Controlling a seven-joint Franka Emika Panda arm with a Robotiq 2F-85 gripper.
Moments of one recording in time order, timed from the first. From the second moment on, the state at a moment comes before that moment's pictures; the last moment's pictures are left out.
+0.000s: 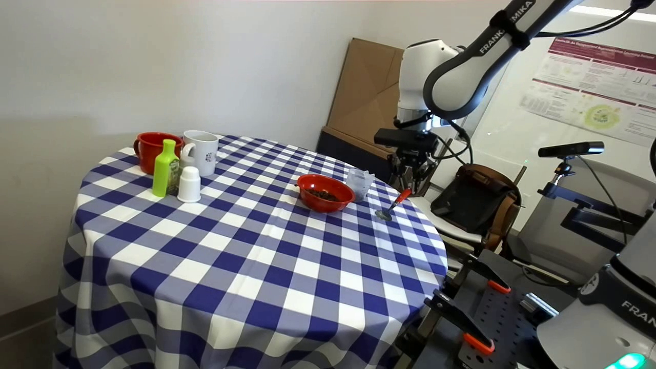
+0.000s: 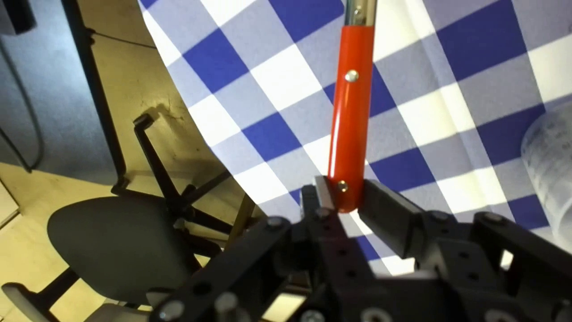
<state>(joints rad) -0.15 0.20 -0.16 -2.44 -0.56 2.48 1.66</state>
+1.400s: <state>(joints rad) -0.15 0.54 -0.19 -2.23 -0.02 2.46 1.26</state>
